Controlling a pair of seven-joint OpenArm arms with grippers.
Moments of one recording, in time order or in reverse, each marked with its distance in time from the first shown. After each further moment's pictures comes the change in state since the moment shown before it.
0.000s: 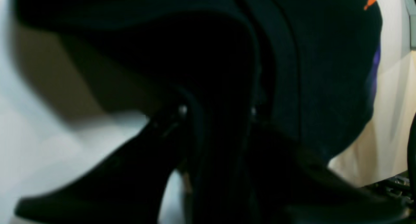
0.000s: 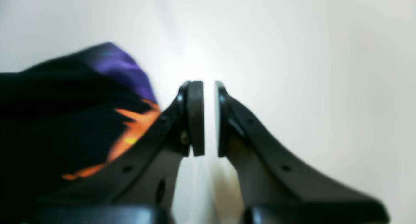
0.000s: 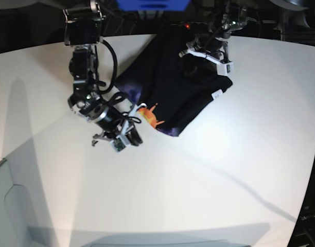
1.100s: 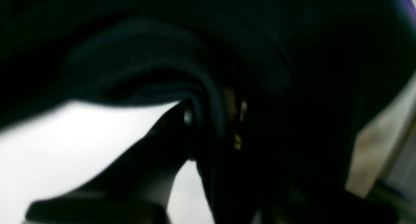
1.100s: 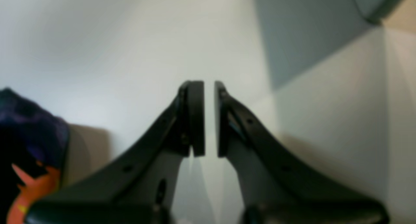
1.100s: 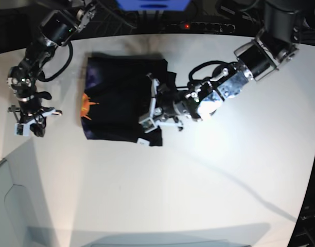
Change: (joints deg) left arm -60.3 -19.9 59.9 -14.2 1.7 -11.6 17.1; right arm -0.1 2.3 43.0 0.1 0.3 0.0 0.3
